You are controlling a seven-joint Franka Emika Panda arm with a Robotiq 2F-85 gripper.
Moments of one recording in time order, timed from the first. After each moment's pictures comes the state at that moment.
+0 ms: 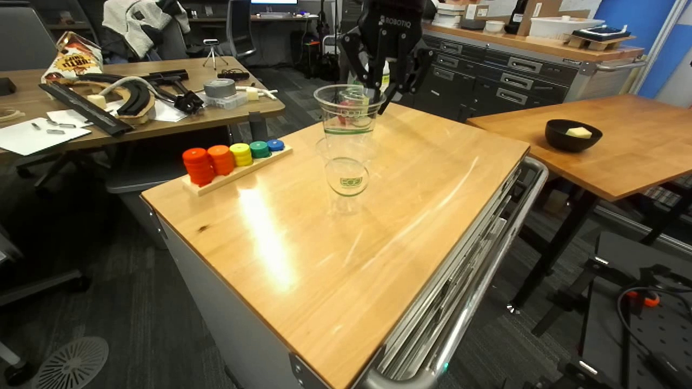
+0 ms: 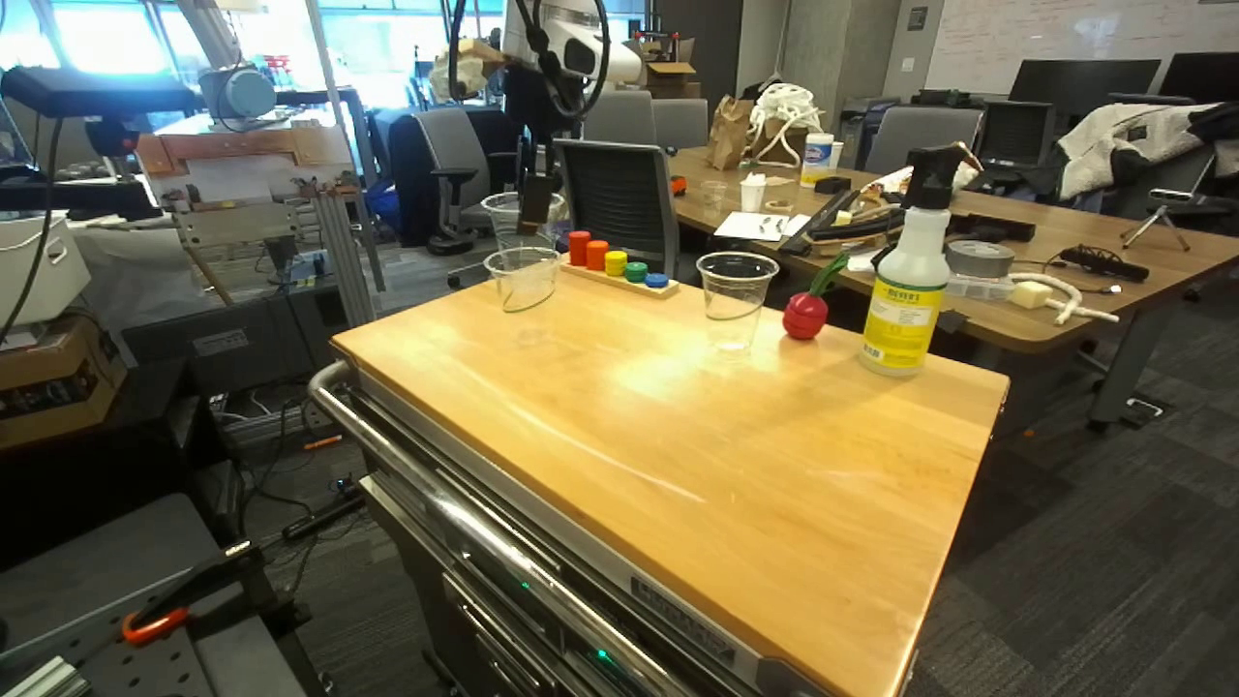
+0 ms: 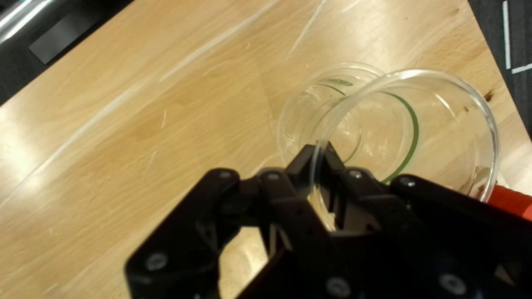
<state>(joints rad) 0.07 0.15 0.06 -1.99 0.23 2.08 0.61</state>
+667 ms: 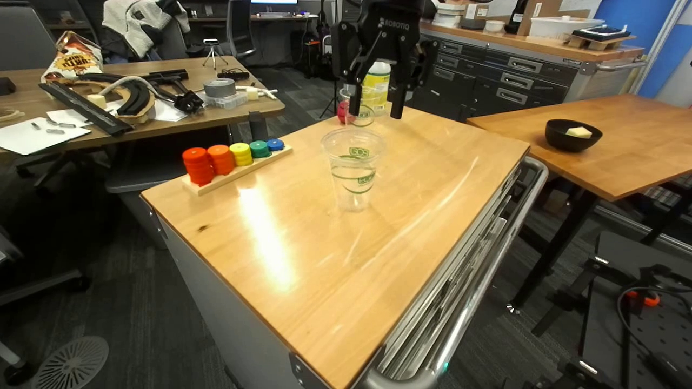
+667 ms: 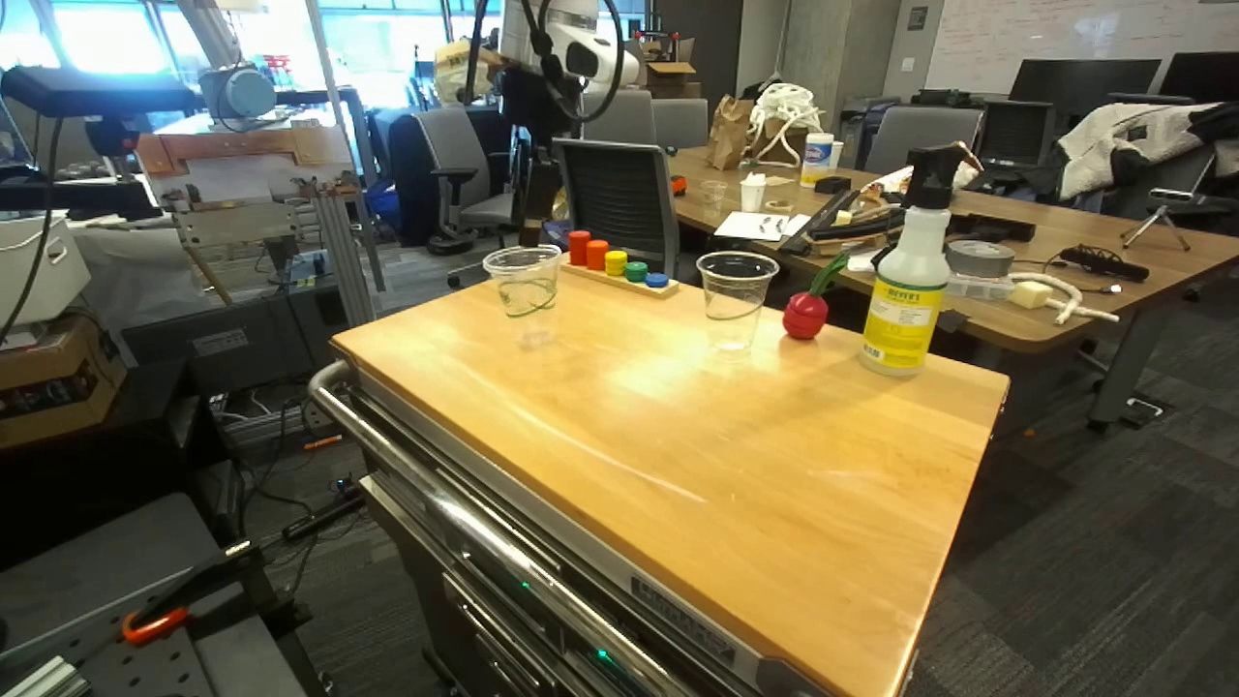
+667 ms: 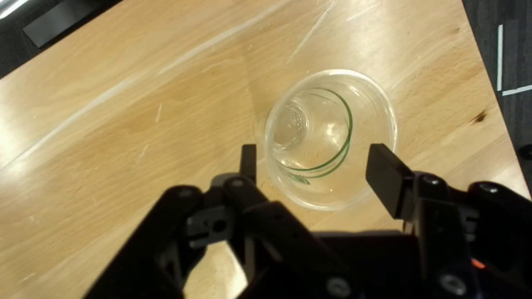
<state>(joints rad) 0.08 0.15 0.06 -1.99 0.23 2.08 0.53</state>
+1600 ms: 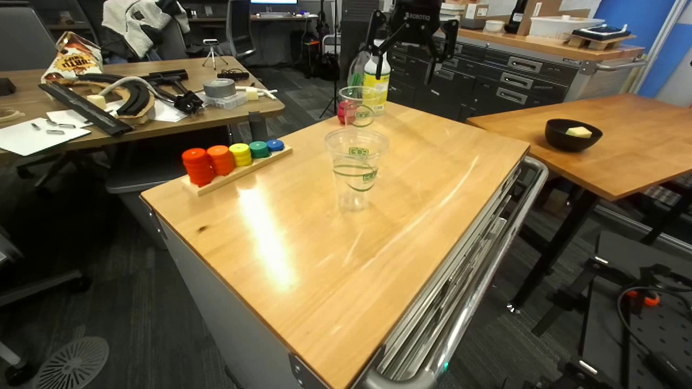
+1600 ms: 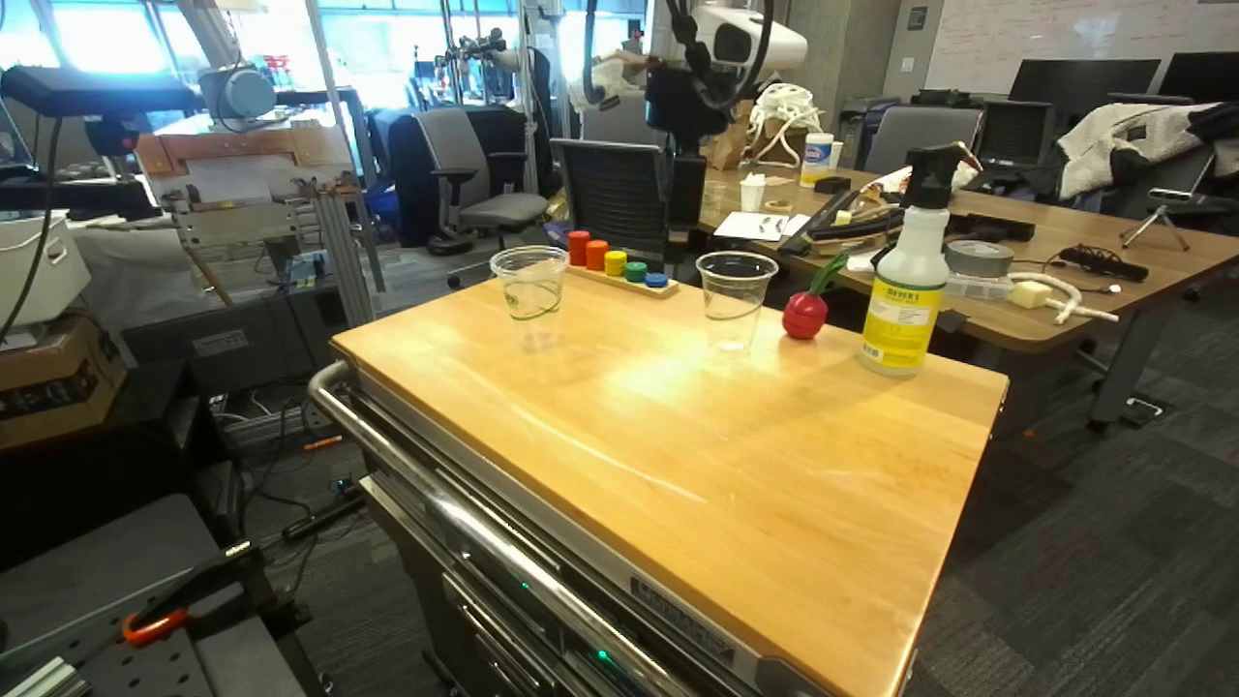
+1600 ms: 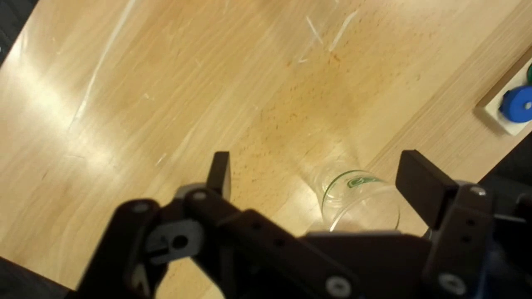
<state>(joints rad) -0.01 0.27 -0.09 -1.83 0.12 2.09 0.69</state>
